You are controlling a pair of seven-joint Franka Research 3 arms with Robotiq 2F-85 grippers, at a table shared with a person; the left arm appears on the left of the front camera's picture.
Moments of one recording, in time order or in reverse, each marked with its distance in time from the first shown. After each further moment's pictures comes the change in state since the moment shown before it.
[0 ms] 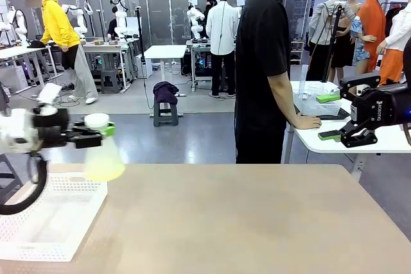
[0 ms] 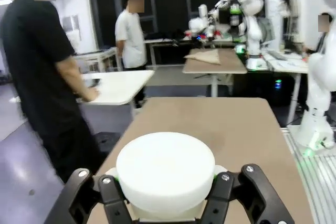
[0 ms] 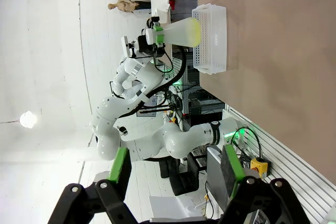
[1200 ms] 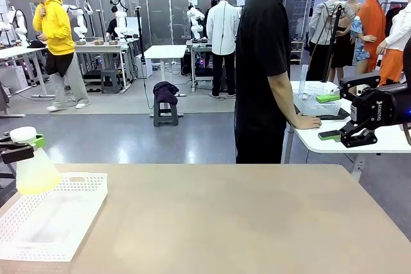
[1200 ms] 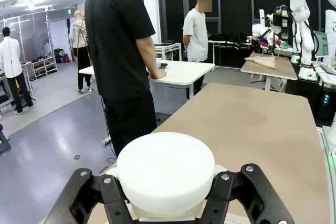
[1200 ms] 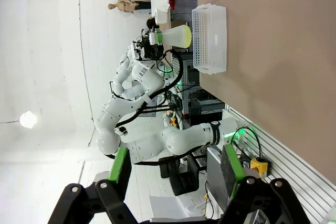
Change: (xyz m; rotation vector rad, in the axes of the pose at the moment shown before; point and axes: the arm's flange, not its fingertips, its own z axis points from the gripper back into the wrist) left arm -0.044 0.001 0.160 0.268 0.010 0.046; right arm 0.000 0.000 0.000 0.000 0.000 0.000
